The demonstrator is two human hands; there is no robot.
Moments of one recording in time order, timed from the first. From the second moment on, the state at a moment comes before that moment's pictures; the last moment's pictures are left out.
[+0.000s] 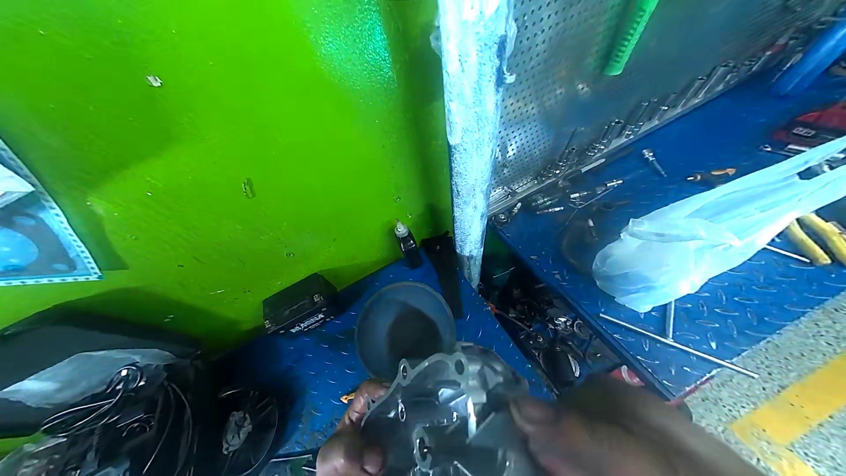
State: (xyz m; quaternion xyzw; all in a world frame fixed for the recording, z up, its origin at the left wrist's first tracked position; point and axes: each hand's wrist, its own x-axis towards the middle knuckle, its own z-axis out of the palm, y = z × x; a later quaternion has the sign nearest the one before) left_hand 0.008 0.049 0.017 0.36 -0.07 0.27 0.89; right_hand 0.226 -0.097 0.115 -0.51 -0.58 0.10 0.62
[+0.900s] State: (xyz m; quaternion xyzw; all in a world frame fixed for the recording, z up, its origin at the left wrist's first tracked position) left_hand -0.004 0.044 0.024 0.39 -0.09 0.26 0.88; right_hand 0.232 -0.118 0.107 -0.49 -0.59 0.13 0.62
